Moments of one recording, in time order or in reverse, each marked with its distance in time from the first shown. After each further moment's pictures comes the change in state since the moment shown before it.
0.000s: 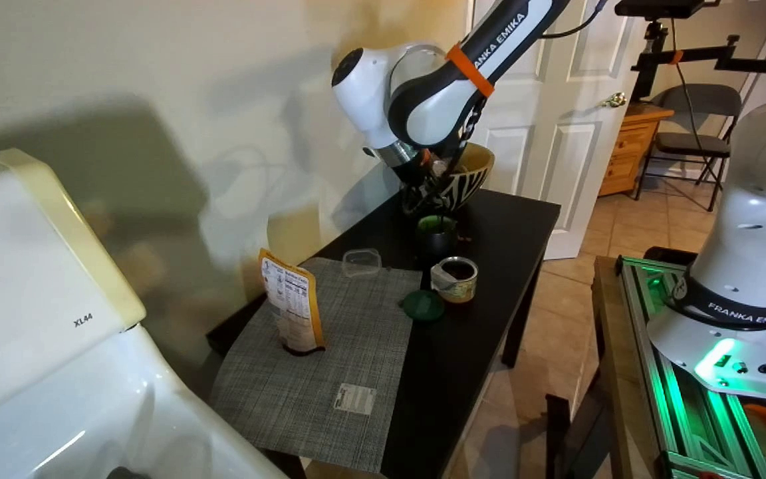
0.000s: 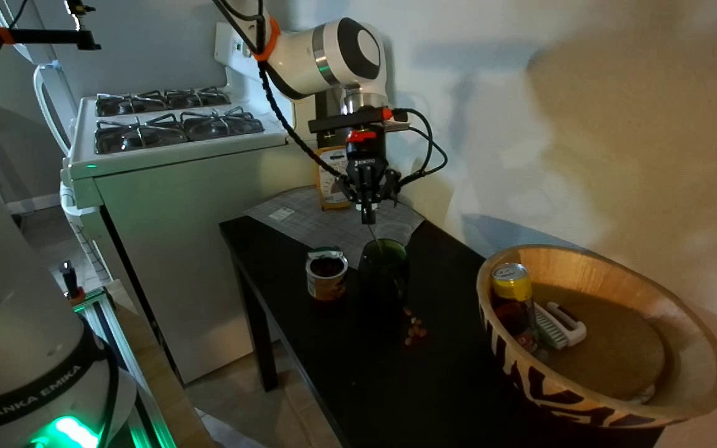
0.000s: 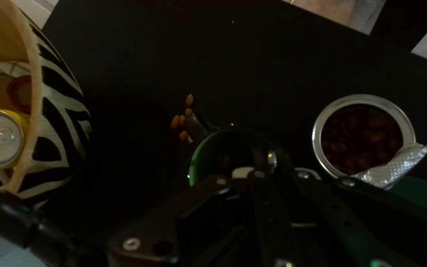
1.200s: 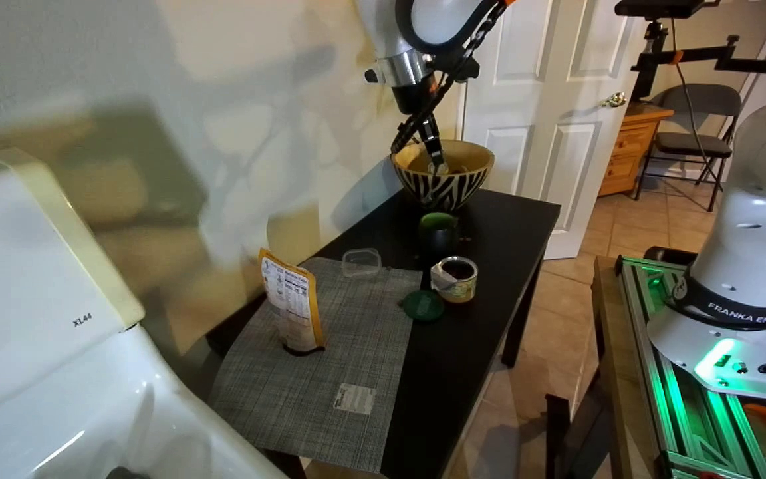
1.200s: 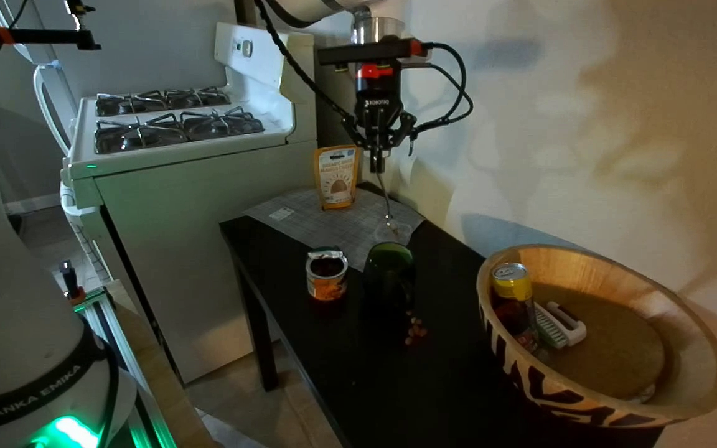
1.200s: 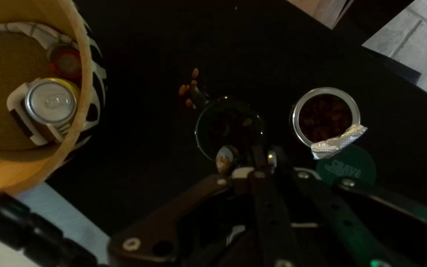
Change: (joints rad) arm -0.050 -0.213 -0.010 0.027 0.157 -0.041 -0.292
